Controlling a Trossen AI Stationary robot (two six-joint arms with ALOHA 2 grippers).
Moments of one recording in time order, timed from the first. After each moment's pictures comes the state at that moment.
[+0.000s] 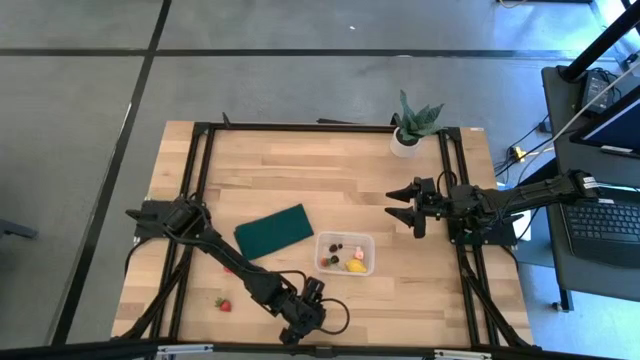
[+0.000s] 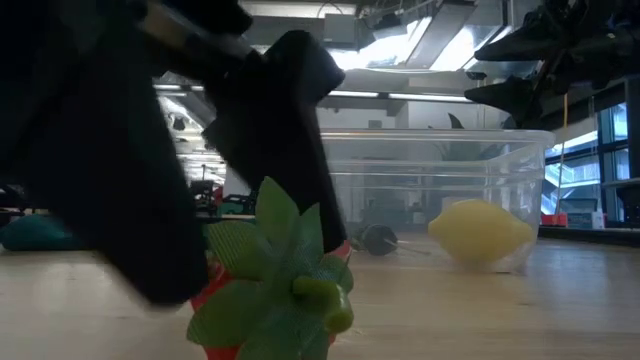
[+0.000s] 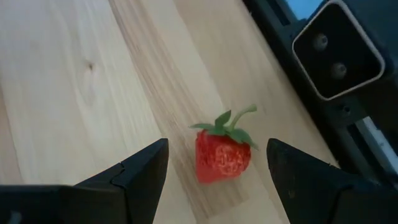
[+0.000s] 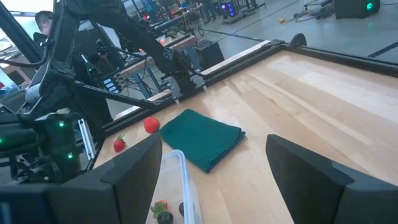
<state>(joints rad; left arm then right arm) -0.60 2.11 1.44 -0.28 -0.15 -0.15 0.15 0.59 0.20 0.30 0.27 0.46</state>
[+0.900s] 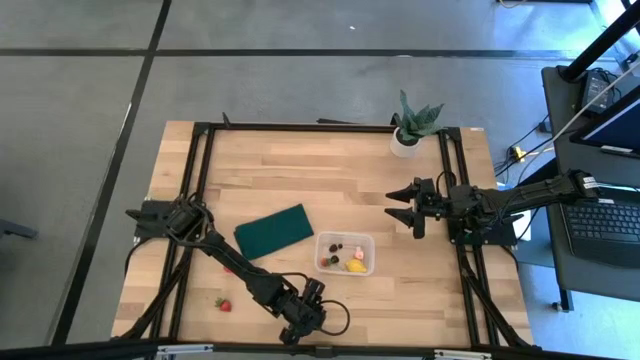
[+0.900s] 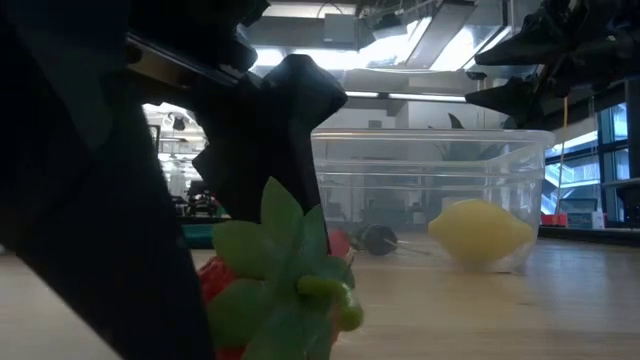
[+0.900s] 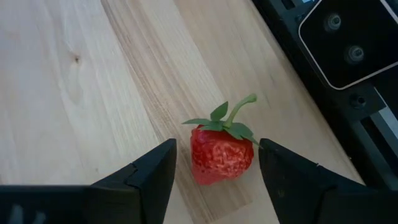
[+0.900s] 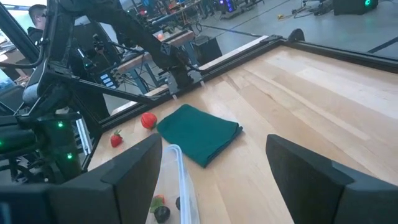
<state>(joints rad) -0.60 2.14 1.44 -0.27 -0.14 -0.13 0.15 0.59 0.20 0.28 0.27 0.46</state>
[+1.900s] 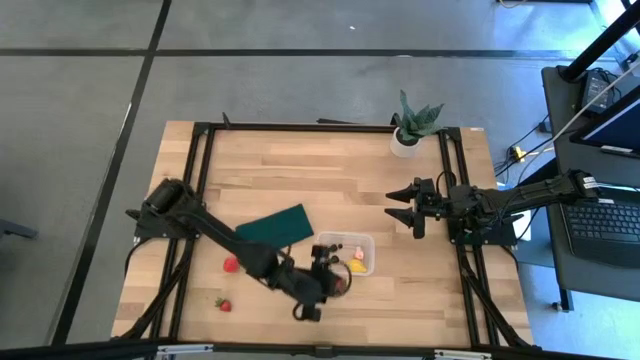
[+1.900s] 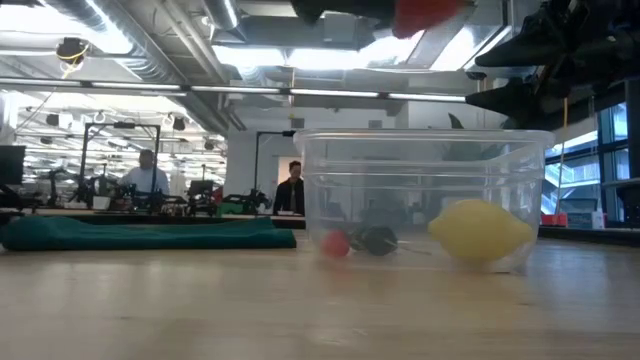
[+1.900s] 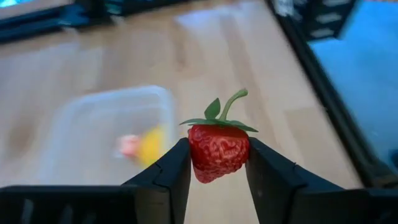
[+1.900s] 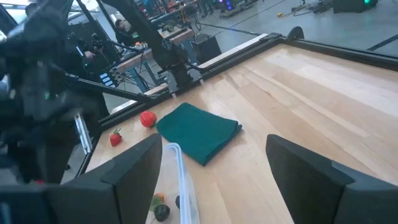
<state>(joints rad) -0.51 1.91 1.44 -0.22 -0.40 -0.15 0.15 0.59 0.20 0.27 0.27 0.47</state>
